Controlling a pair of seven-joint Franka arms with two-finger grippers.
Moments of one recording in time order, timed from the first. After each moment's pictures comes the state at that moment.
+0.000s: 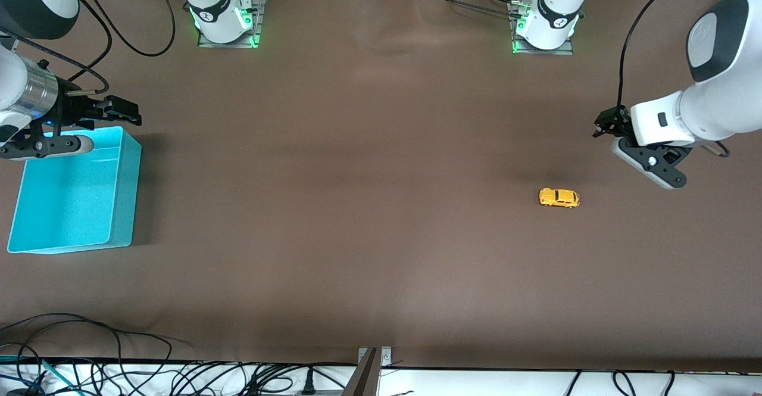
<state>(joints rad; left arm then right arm) 0.12 0.17 -0.19 -1.69 -0.01 1.67 0.66 0.07 0.11 -0.04 -1.61 0.01 1.53 -0.09</state>
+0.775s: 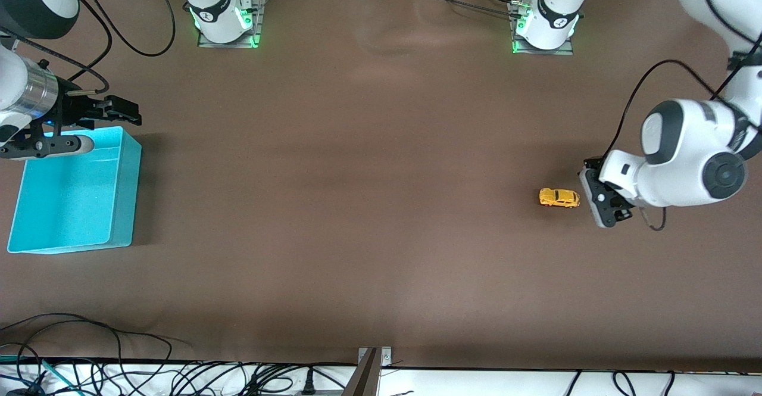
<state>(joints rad) 0.16 0.47 -0.19 -1.74 0.04 2.01 1.26 0.07 0.11 -0.04 -1.61 0.01 1.52 -0.09</state>
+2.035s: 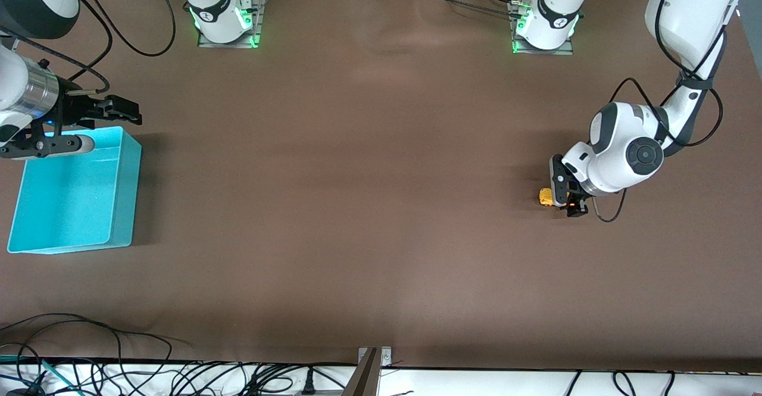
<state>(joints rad) 0.16 0.47 -0.19 -2.07 0.13 2.45 1.44 0.07 0.11 -0.04 -1.61 0.01 1.52 -0.09</state>
